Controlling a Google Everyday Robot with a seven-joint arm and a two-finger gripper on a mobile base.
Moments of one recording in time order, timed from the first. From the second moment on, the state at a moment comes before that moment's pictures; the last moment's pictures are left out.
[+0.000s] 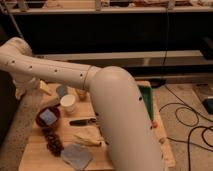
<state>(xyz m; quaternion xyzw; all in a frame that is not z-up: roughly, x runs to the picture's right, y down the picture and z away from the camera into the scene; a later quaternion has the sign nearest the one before) -0.347 0.020 0.702 -0.16 -0.25 -0.70 0.65</state>
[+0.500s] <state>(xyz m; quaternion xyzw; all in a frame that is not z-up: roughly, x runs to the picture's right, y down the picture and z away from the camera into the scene) -0.334 0.018 0.720 -0.18 -0.20 -0.56 0.79</state>
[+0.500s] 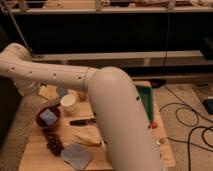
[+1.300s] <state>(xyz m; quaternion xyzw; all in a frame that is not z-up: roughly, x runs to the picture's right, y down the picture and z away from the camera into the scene) -0.347 0.008 0.725 -0.15 -0.19 -0.58 0.78</state>
